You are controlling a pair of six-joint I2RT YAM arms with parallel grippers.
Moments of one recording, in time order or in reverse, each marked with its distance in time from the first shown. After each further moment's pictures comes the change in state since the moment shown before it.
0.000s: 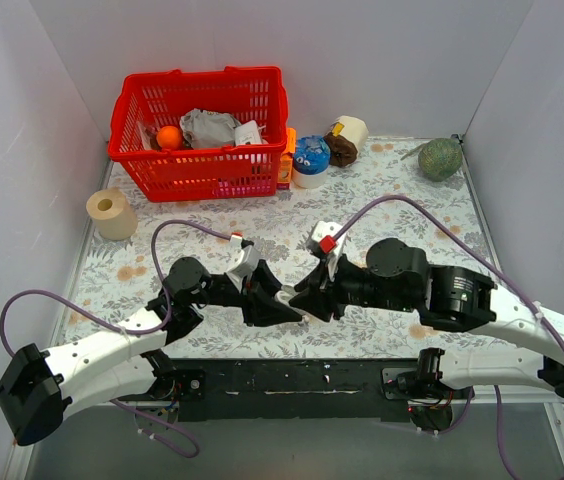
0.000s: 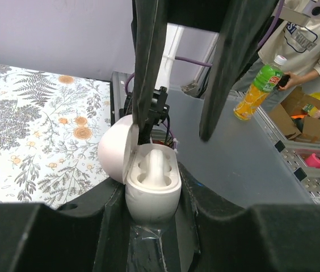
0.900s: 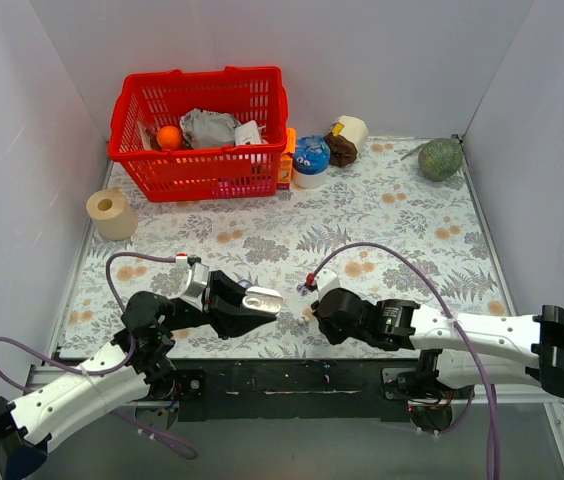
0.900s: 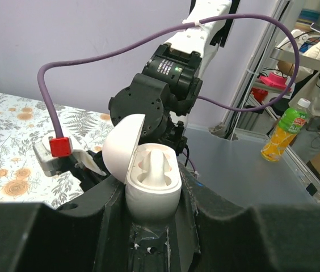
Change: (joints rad) left arm 0.000 -0.419 -0.158 -0.095 -0.250 -0.010; right arm -0.040 0.069 -0.619 0.128 0.286 0.296
